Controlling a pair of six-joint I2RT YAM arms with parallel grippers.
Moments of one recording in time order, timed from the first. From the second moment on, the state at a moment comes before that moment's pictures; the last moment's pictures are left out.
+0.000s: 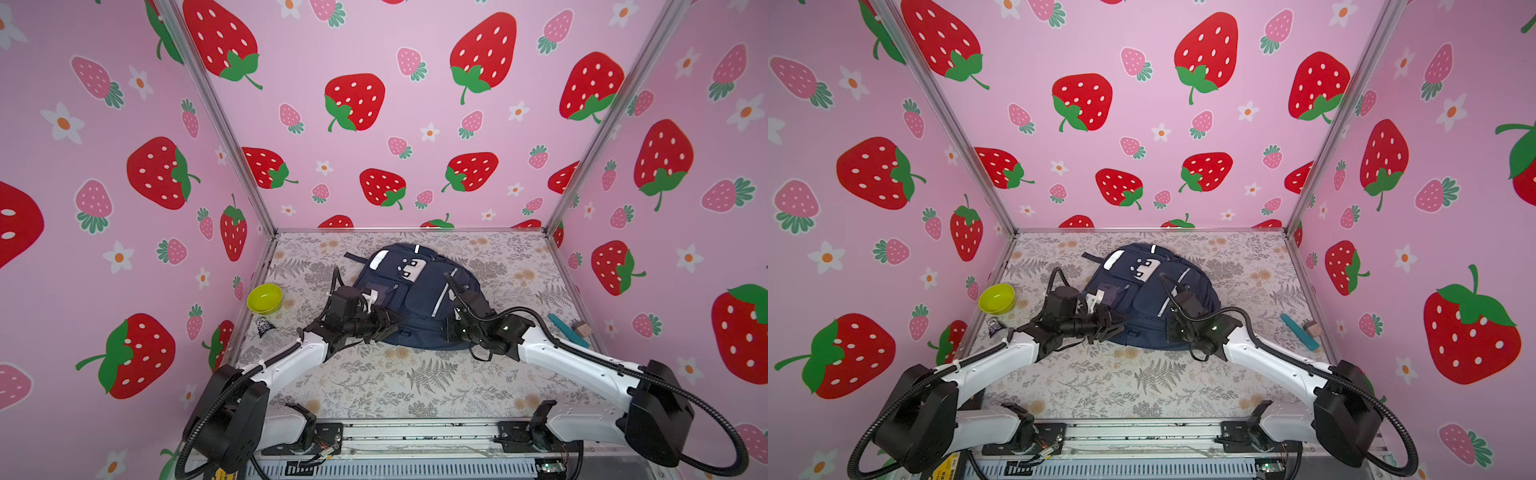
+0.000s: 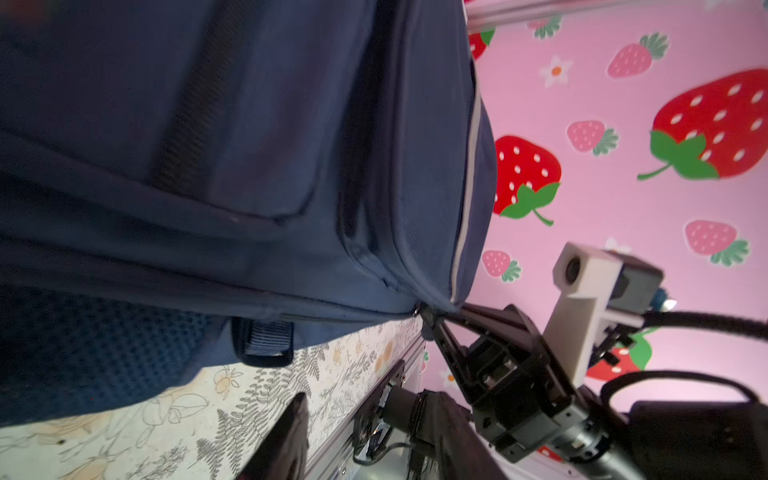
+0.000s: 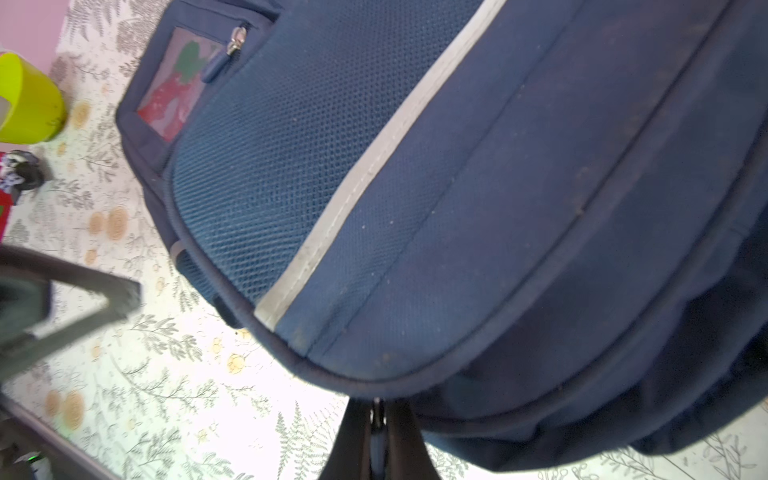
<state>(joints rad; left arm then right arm) -0.49 1.30 0.62 0.09 0.66 -1.11 0.89 1.25 0.83 -0.43 0.08 0.62</state>
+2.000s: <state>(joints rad) 0.14 1.36 0.83 -0.42 0.69 -0.86 1.06 1.37 0.90 -0.35 -0.09 0.59</state>
